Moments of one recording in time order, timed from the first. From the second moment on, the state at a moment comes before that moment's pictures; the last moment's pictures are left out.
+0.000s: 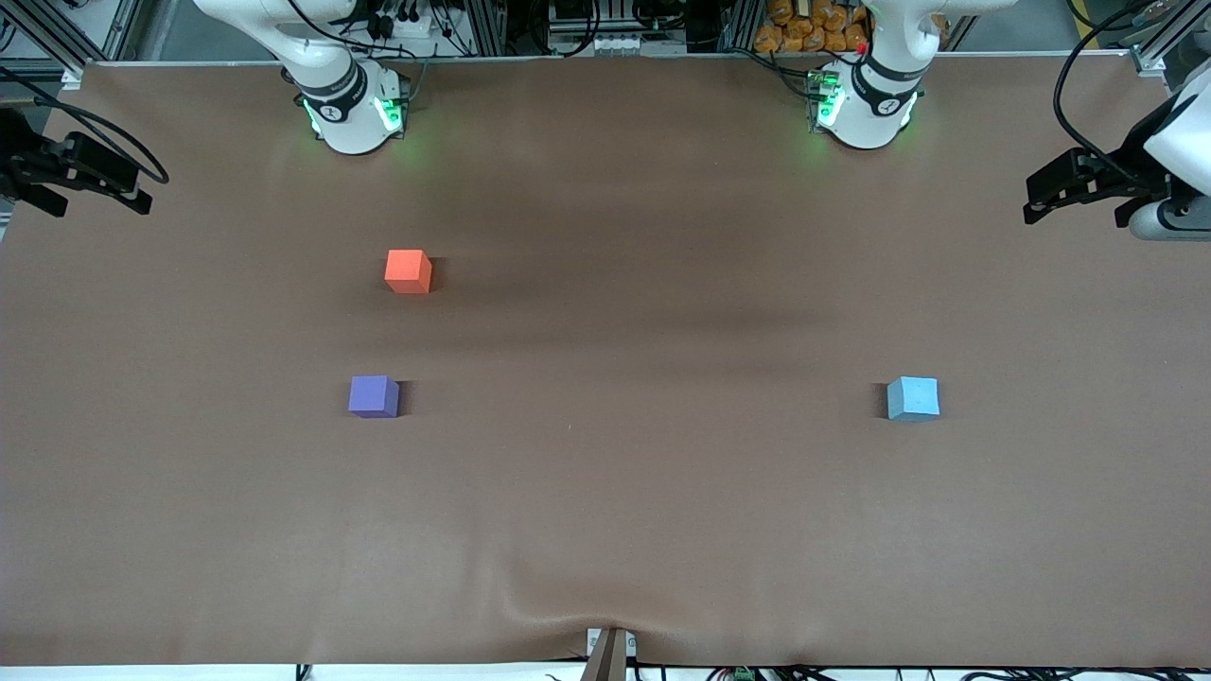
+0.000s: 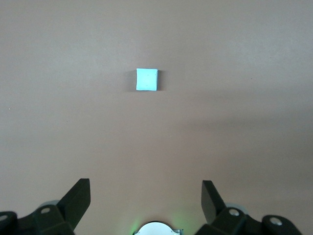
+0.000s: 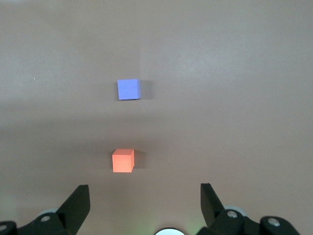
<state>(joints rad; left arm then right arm) -0.07 0.00 -0.02 -1.48 0.01 1.41 -0.04 -0.01 -0.05 0.00 -1.49 0.06 1.40 0.02</state>
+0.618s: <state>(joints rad) -0.06 0.01 -0.02 -1.48 0.01 1.41 -0.04 -0.02 -0.04 0.00 -1.49 0.06 1.40 0.02</state>
